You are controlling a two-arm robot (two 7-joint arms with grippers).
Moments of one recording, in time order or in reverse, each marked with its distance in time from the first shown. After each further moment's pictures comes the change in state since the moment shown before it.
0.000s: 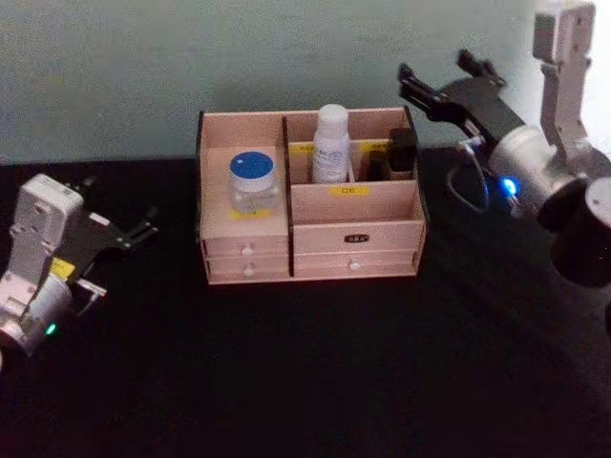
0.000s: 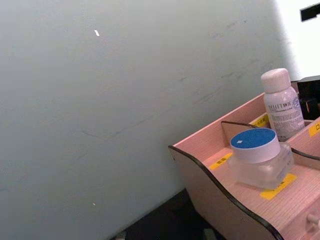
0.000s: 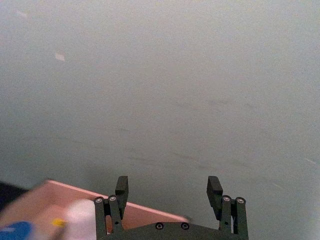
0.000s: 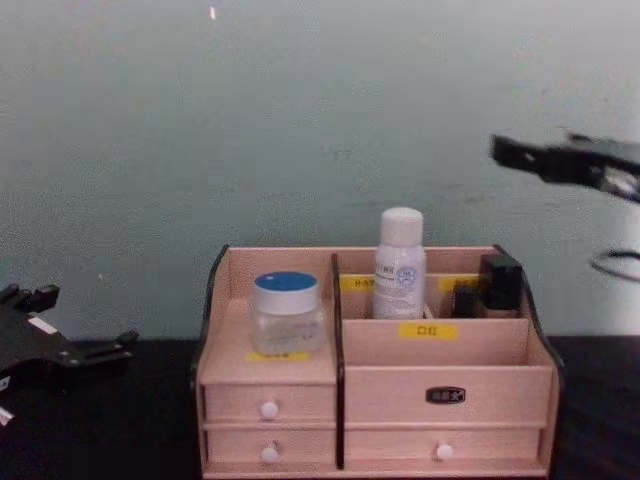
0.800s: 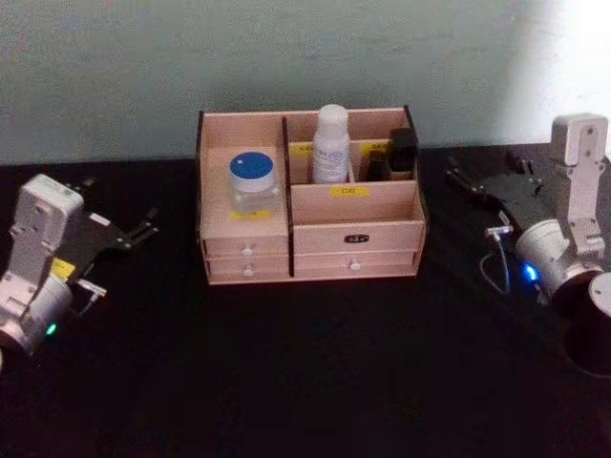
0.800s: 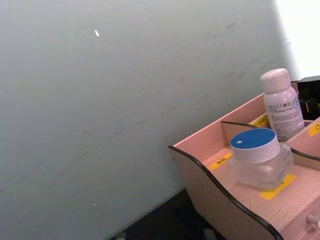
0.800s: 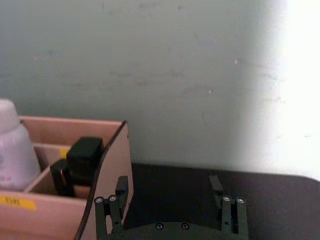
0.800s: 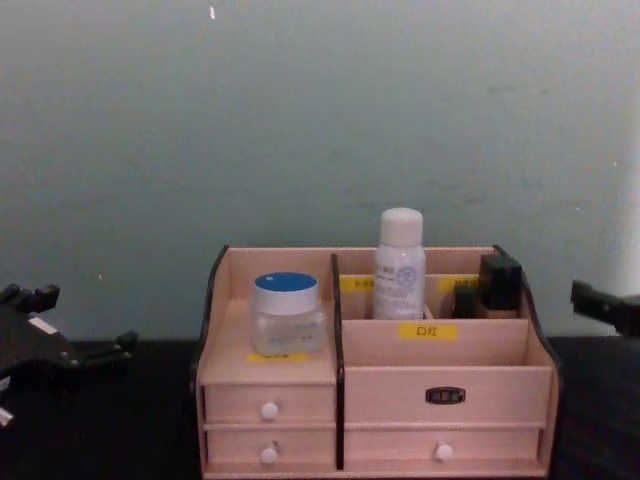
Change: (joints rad) left arm 0.000 0.000 0.000 0.000 0.000 0.000 0.000; right arm -0.173 -0.028 0.090 0.051 -0.100 -0.045 -0.116
